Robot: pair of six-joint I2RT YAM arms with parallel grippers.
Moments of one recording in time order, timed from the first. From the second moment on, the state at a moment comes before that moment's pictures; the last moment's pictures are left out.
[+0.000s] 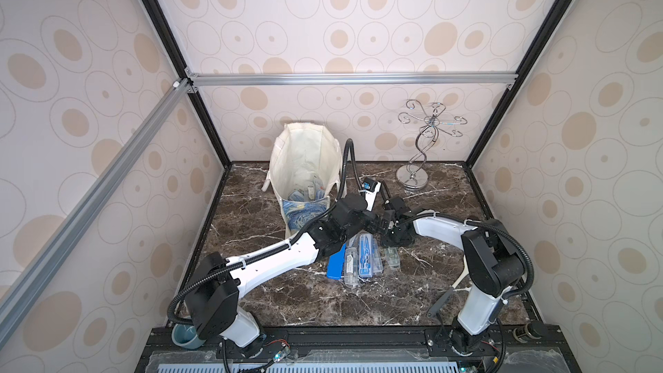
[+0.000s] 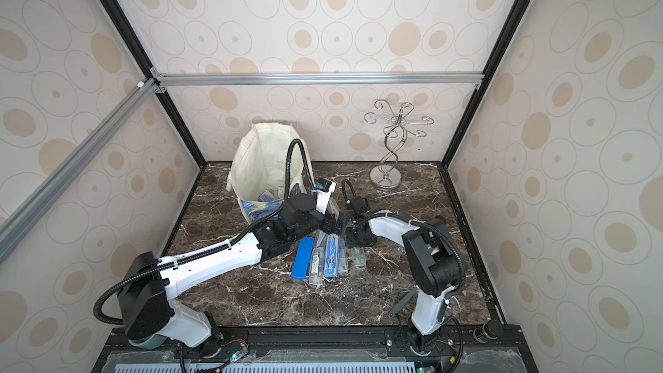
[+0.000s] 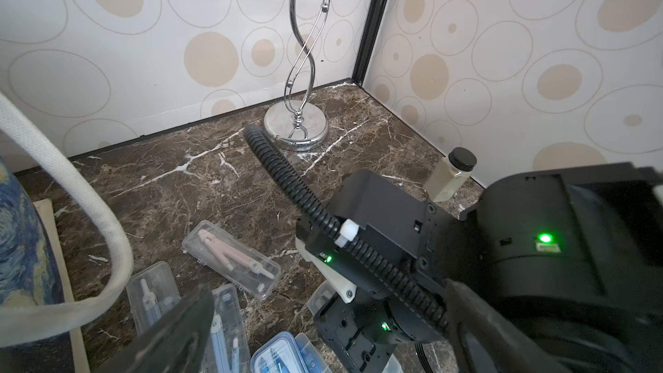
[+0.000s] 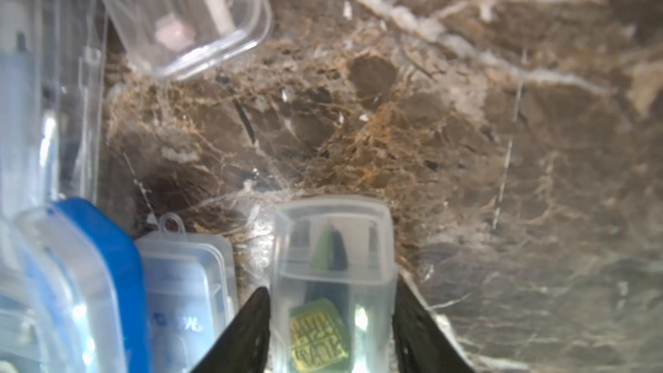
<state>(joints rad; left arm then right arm) -0.92 1.52 1.16 0.01 -0.17 -0.27 0.48 1.79 1.09 -0.60 -0.02 0.38</state>
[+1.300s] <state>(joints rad) -0.96 1.61 1.00 0.37 0.03 -0.38 0.31 1.28 1.13 -0.52 -0.14 0.43</state>
